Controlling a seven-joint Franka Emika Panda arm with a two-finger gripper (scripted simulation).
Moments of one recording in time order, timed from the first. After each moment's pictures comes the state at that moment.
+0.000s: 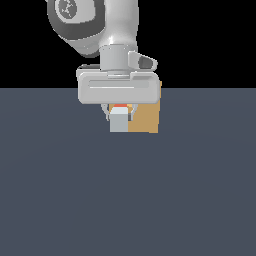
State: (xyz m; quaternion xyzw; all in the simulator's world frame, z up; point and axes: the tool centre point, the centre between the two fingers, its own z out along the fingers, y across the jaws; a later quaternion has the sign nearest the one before) arm -0.022 0.037 0.118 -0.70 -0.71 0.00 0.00
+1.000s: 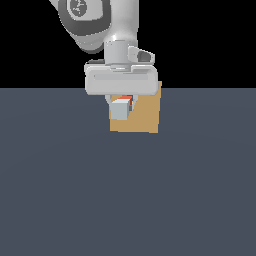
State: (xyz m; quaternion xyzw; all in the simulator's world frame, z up) arm -0.018 0.078 0.136 -0.74 -0.67 0.00 0.00
